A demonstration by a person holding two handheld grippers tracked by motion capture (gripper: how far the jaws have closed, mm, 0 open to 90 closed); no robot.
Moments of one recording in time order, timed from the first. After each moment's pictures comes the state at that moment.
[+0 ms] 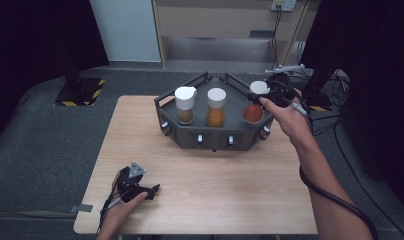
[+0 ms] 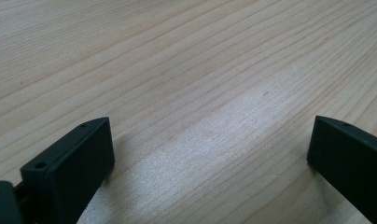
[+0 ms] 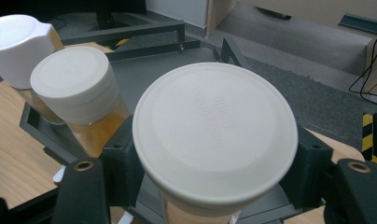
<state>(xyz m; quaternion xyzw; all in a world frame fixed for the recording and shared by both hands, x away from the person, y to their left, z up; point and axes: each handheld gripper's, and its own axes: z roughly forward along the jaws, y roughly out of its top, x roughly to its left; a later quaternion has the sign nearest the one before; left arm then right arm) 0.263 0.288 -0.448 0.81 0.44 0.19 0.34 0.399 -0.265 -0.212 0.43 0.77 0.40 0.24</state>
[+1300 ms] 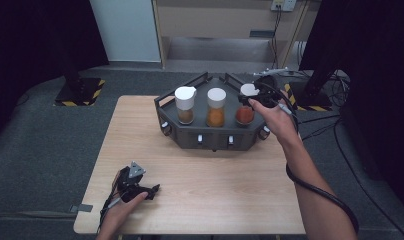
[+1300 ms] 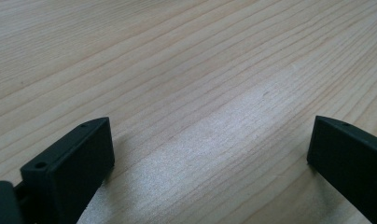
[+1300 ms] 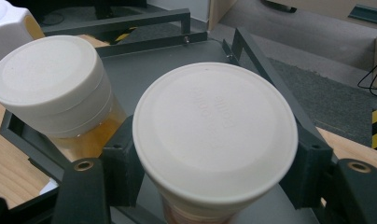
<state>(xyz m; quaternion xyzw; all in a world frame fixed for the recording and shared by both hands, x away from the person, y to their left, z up) 0.263 0.288 -0.448 0.81 0.44 0.19 0.34 0.421 -0.243 -0.236 0.44 0.77 0.39 0.23</state>
